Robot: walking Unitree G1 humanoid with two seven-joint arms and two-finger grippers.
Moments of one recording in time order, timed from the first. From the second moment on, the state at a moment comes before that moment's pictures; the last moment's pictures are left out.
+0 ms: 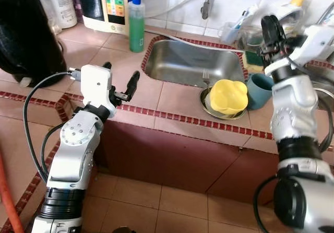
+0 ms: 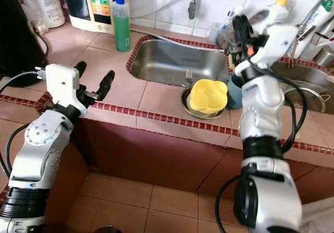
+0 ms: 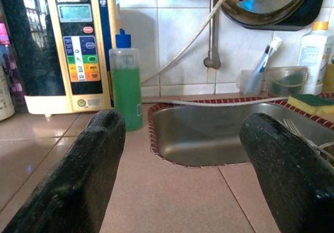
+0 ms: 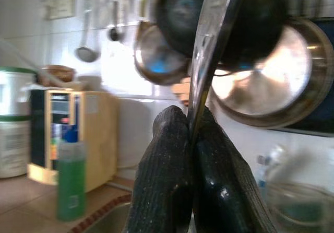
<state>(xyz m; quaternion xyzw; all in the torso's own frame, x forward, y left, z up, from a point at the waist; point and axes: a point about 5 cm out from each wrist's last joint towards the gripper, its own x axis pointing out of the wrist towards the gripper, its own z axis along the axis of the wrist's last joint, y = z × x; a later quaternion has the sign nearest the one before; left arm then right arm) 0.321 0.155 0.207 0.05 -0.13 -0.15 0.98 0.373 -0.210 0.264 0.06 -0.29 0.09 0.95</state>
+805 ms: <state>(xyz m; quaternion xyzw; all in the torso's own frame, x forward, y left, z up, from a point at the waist) 0.319 0.157 0.199 0.03 -0.12 -0.17 0.98 0.335 -0.178 0.217 0.03 -0.25 0.06 0.97</state>
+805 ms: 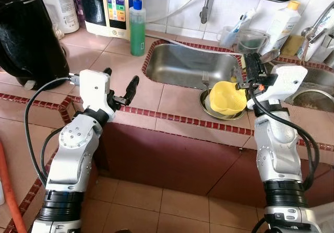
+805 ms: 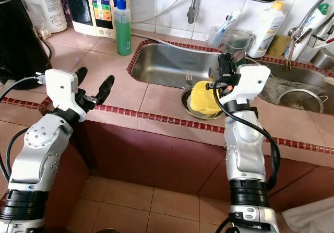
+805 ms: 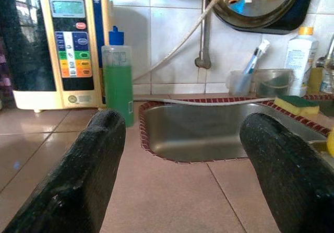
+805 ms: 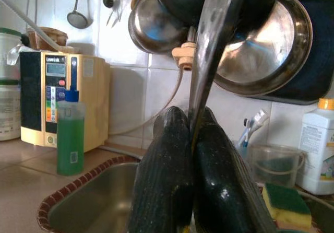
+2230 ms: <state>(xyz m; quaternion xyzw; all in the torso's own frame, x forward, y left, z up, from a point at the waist) 0.314 0.147 0.194 0.00 -0.11 -0.21 0.97 0.335 -0.180 0.230 0.00 -0.25 0.07 0.97</state>
